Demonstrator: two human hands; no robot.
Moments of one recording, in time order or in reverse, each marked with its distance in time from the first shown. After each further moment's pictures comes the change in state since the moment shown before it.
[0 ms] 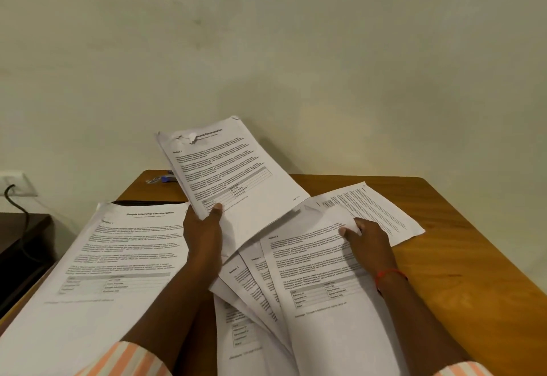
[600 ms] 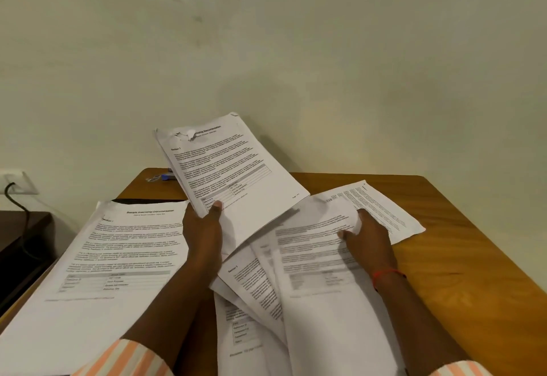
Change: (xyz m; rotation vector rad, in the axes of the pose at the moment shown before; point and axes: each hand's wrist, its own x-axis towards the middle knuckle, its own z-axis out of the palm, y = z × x) left_hand 0.001 -0.001 0.000 -0.013 0.005 0.041; right_hand 0.000 -0.002 0.004 -0.179 0.066 0.020
